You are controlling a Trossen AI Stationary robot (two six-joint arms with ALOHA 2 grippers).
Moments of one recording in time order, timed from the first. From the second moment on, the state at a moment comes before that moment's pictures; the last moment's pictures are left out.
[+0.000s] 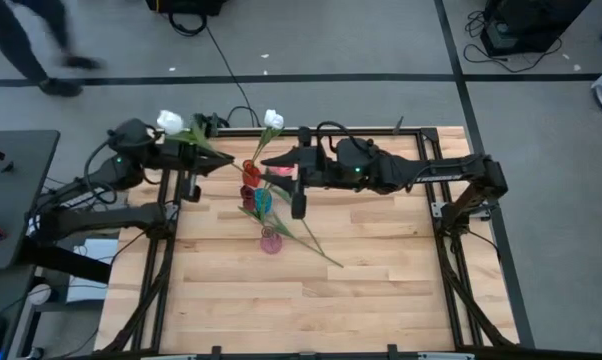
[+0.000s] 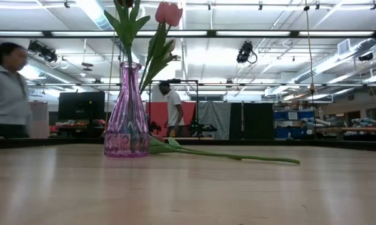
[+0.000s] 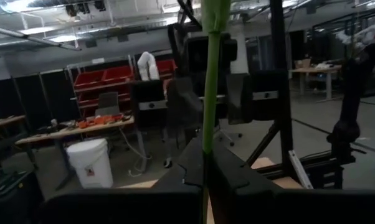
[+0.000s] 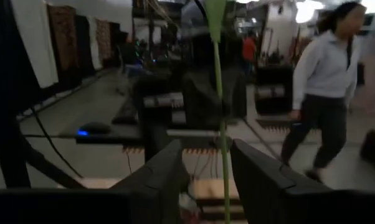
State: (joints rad) left arm 0.43 0.74 0.88 0.07 0.54 0.07; right arm 0.03 1.69 1.65 0.07 0.11 -0.06
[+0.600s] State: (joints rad) left arm 0.67 0.84 0.86 0.13 0.63 0.06; right arm 0.04 1.43 1.09 0.42 0.22 0.05
